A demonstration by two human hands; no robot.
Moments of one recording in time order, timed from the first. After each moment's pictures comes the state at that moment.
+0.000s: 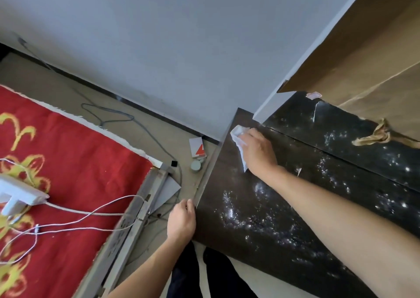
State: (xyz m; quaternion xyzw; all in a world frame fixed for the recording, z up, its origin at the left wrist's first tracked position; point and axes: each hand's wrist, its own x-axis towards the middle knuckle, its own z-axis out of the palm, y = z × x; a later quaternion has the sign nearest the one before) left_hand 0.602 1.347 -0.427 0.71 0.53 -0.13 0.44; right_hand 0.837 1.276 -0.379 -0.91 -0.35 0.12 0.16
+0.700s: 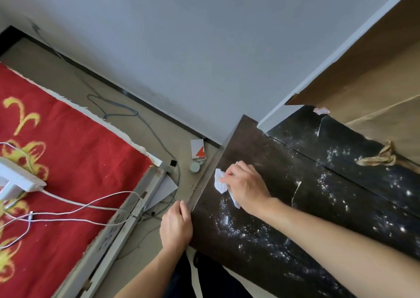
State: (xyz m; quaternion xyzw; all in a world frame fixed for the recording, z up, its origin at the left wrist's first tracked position) left_hand 0.600 1.331 -0.424 0.70 0.59 -0.02 0.41; right_hand 0.788 1.251 -0.375 -0.80 -0.57 0.15 0.07
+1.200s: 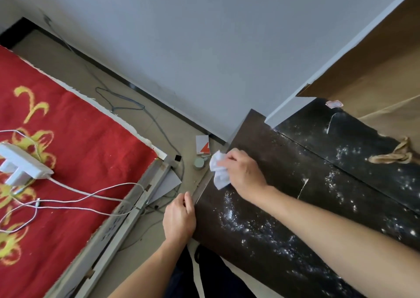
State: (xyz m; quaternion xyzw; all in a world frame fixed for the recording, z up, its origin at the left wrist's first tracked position) left_hand 0.599 1.331 -0.429 0.70 0.59 -0.01 0.40; right_hand 0.786 1.278 -0.380 -0.82 -0.50 0.20 0.18
